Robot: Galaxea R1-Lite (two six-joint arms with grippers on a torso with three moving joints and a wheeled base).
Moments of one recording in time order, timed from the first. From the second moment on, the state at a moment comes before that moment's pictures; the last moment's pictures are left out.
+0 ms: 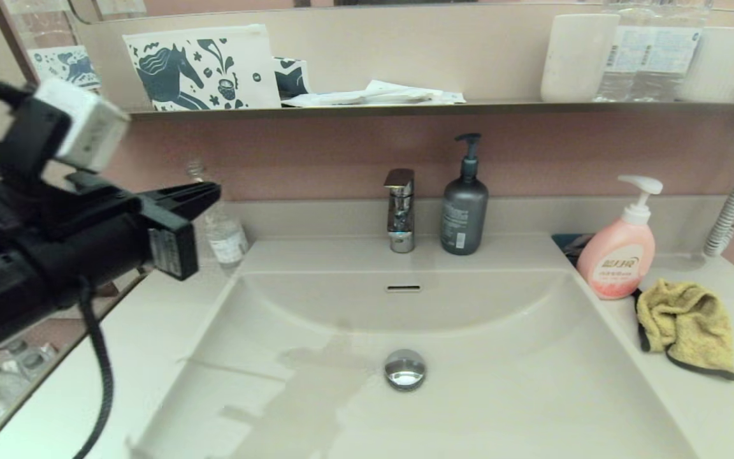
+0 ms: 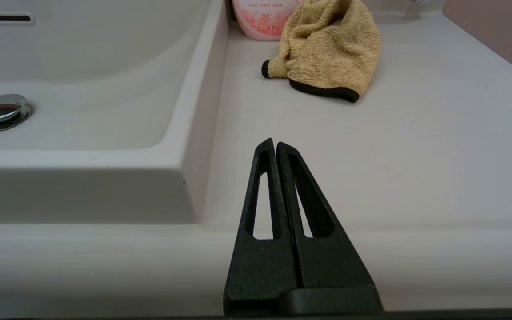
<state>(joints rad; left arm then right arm) -0.45 1.22 -0.73 -0.49 0.15 0.36 0.00 0.00 0.00 0.00 0.00 -0.02</state>
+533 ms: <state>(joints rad) -0.09 0.65 -0.47 -0.36 0.15 0.36 0.00 0.00 0.00 0.00 0.00 -0.02</state>
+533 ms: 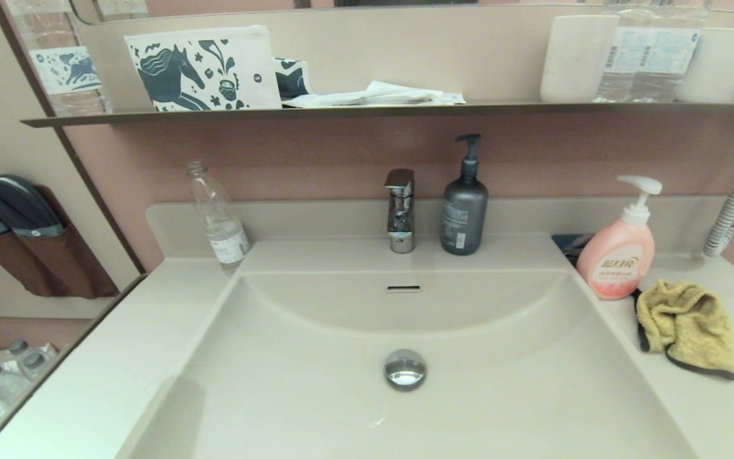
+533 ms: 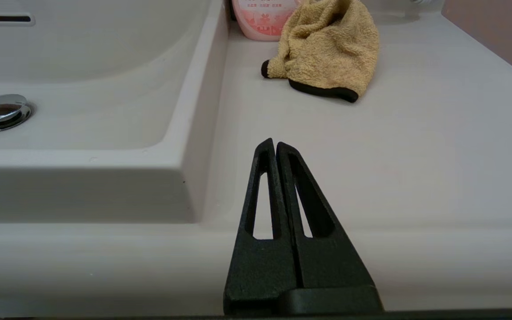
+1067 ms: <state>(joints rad) 0.01 0.25 -0.32 -0.13 0.13 0.36 0.00 0.00 0.00 0.00 0.00 -0.02</state>
